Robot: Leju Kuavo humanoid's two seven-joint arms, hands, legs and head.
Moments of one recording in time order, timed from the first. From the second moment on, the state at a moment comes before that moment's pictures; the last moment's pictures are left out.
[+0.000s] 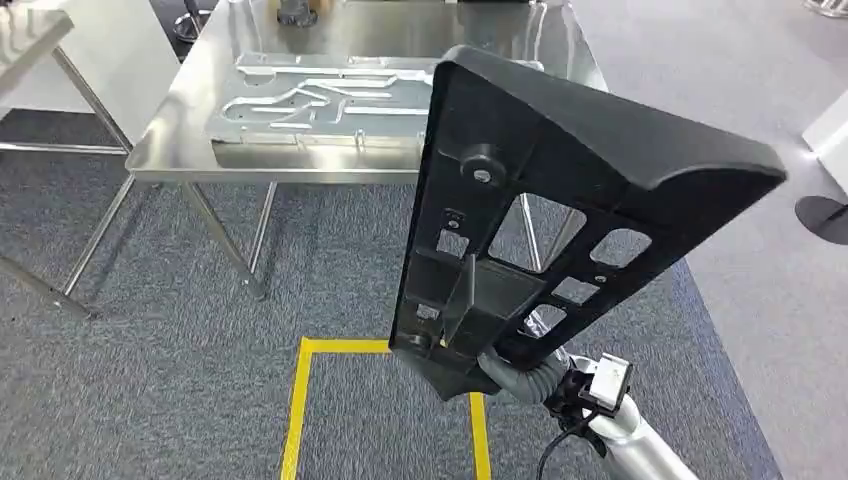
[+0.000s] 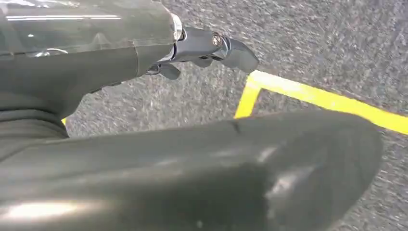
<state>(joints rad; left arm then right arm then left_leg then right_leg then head) -0.09 -0.04 1.20 -0.23 -0.91 -0.01 -0.23 -0.17 -0.29 0.45 -1.62 -0.05 0.35 -0.59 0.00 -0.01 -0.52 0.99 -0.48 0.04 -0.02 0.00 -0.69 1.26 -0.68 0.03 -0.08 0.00</state>
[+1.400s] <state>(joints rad) -0.09 -0.04 1.20 -0.23 -0.93 -0.03 -0.24 -0.09 -0.28 0.32 -1.70 -0.03 0.36 -0.64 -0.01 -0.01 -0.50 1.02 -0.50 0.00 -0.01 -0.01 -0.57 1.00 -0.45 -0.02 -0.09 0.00</state>
